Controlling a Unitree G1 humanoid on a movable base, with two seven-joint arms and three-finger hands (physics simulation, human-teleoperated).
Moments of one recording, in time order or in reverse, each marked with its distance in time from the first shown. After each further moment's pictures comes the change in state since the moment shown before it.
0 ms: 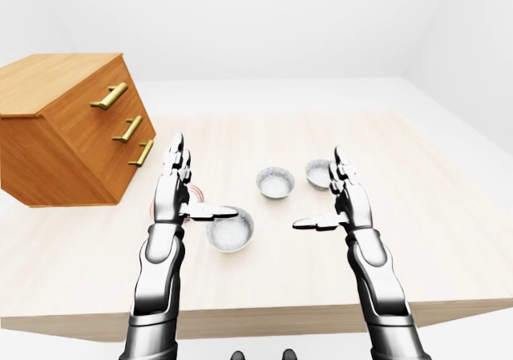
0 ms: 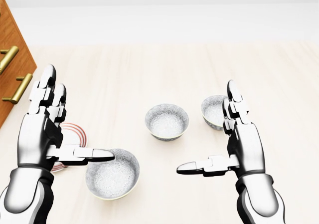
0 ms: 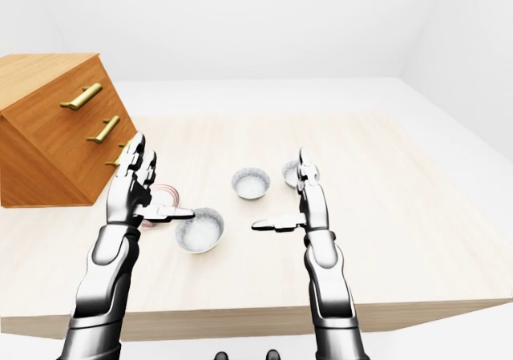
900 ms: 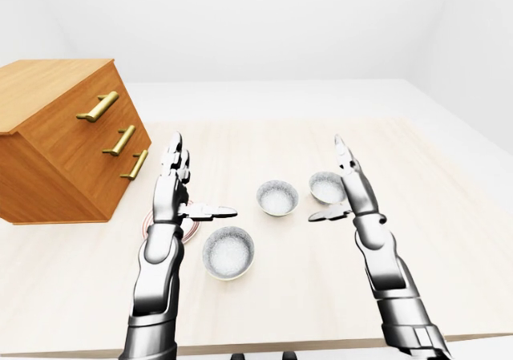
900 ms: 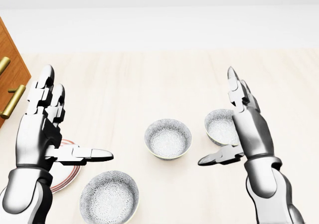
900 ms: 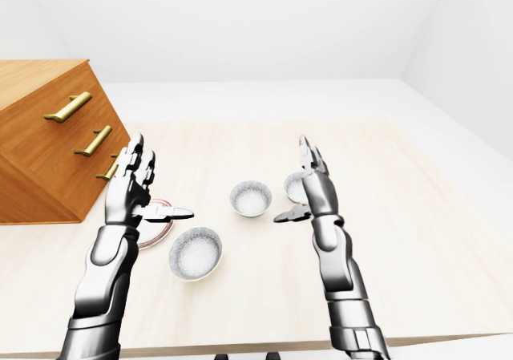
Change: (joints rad) left arm 0.003 0.001 0.005 -0.004 -0.008 0.000 0.001; right arm -0.129 -0.130 -0.020 0.210 -0.489 -0.175 -0.062
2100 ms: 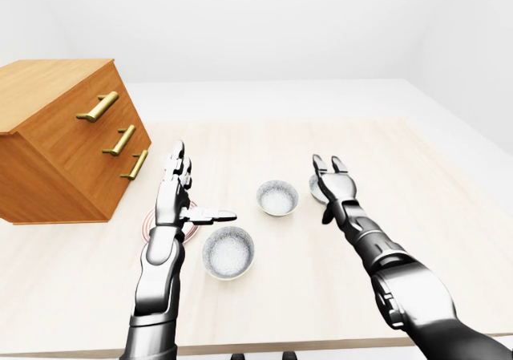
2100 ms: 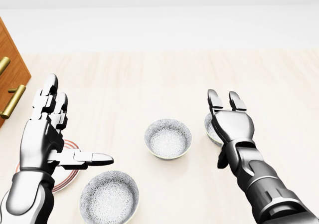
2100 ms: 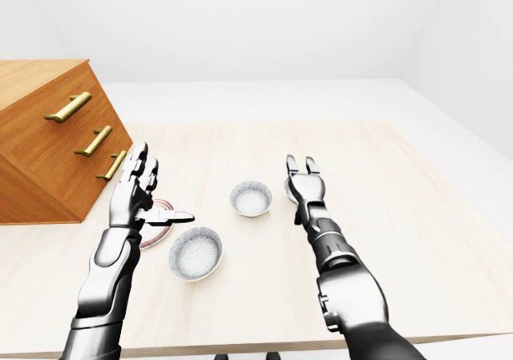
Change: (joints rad) left arm 0.009 0.000 0.003 0.055 -0.009 0.000 -0.005; right arm -0.586 -0.067 0.145 1.208 -0.590 0.000 -0.371
